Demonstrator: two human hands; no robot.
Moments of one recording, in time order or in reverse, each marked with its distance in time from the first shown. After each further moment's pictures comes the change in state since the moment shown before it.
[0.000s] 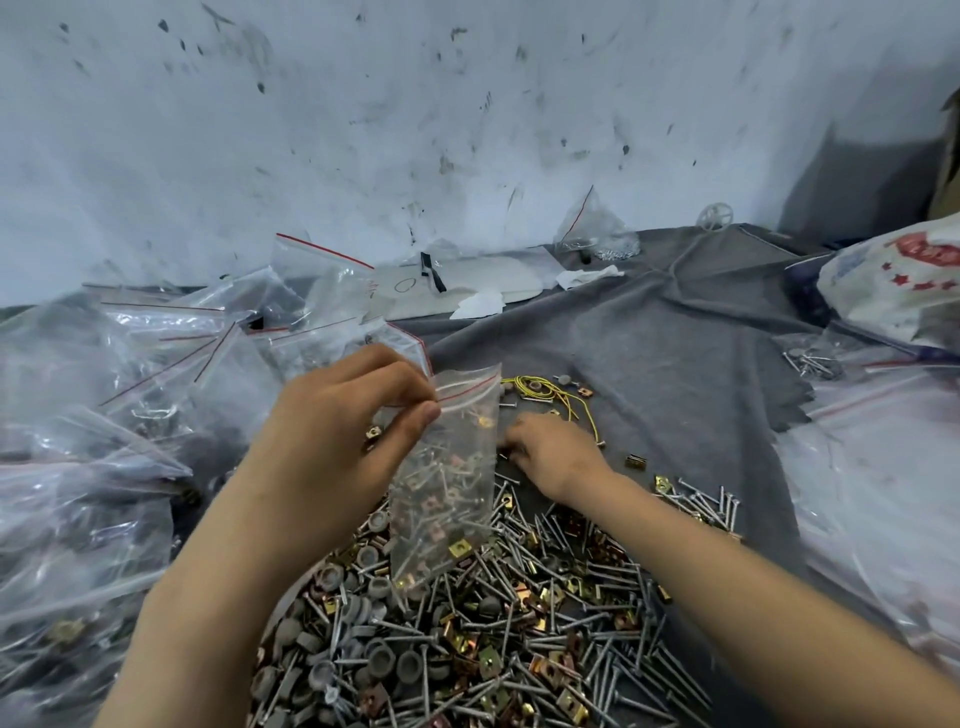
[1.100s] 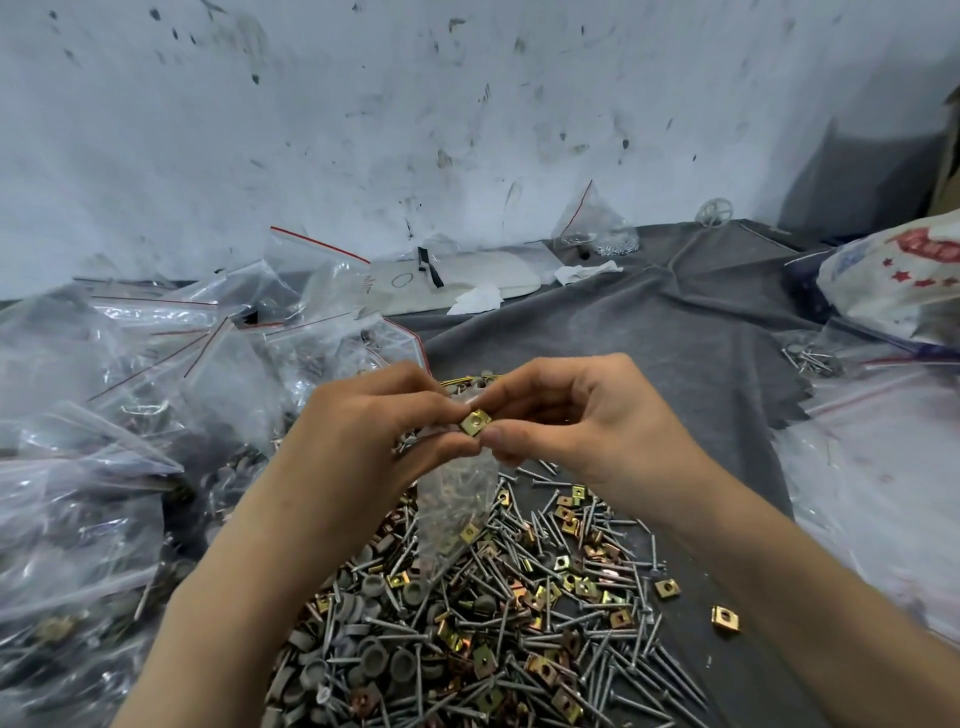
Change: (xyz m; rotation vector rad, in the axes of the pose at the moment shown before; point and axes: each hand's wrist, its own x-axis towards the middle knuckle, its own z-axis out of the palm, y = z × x) left_hand 0.002 0.011 0.007 -0.059 -0.137 0.028; right_hand -0.090 -0.058 -0.106 1.182 0.104 -0.199
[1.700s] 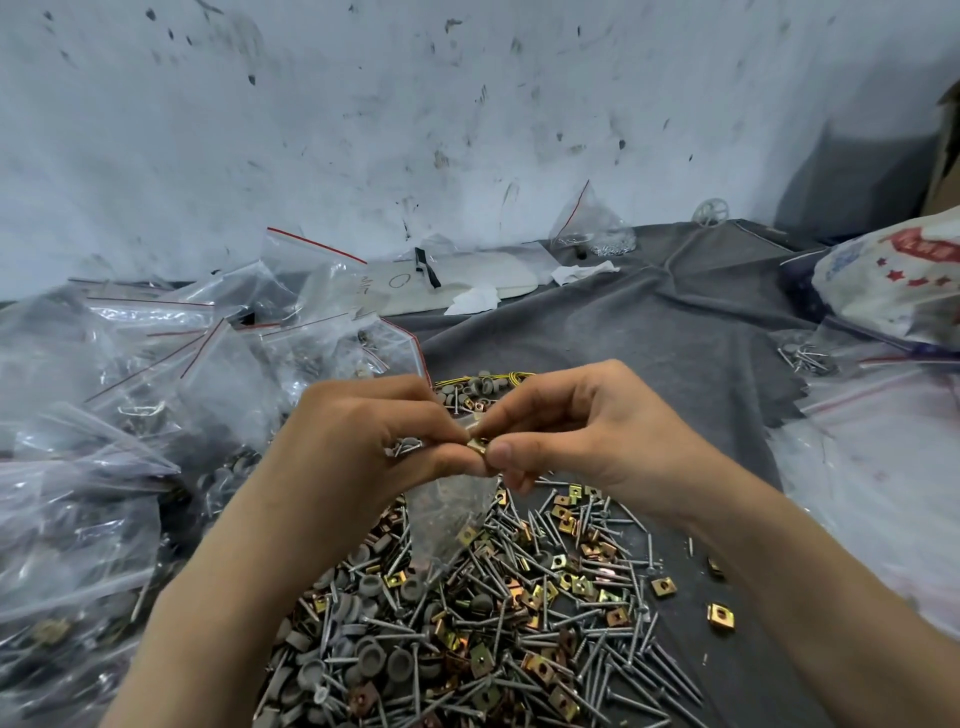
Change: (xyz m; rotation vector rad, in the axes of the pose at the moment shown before) left_hand 0.000 0.002 -0.004 -0.085 0.026 0.076; right_hand -0.004 -0.002 -0.007 0.156 -0.144 0.135
